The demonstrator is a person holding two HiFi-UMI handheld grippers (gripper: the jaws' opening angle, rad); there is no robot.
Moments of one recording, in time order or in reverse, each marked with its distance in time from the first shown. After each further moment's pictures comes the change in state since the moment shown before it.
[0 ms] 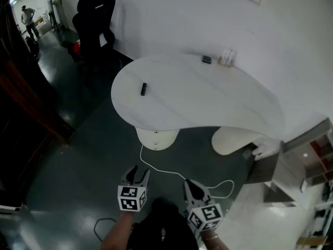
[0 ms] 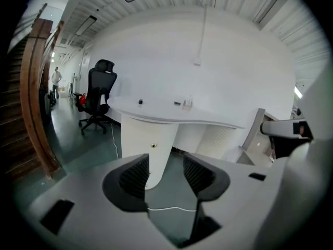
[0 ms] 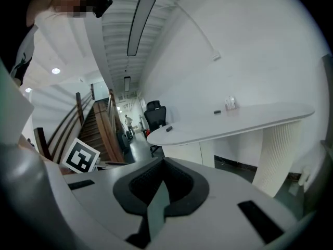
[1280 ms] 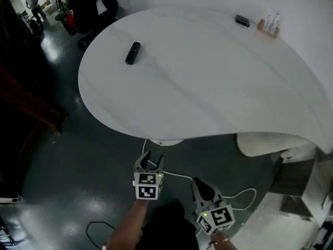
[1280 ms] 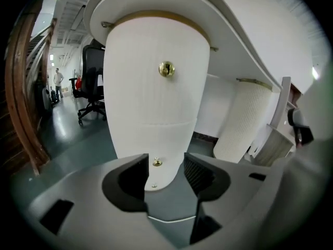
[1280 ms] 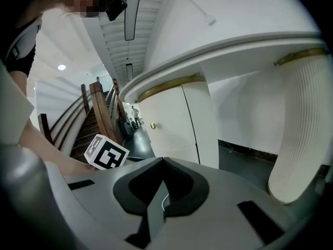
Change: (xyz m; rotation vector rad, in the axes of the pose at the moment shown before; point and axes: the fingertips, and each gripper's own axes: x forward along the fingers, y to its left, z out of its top) left arm 0.295 0.068 -0.138 0.037 0.090 0.104; right arm 0.190 -0.138 -0.170 -0.076 0.076 0.104
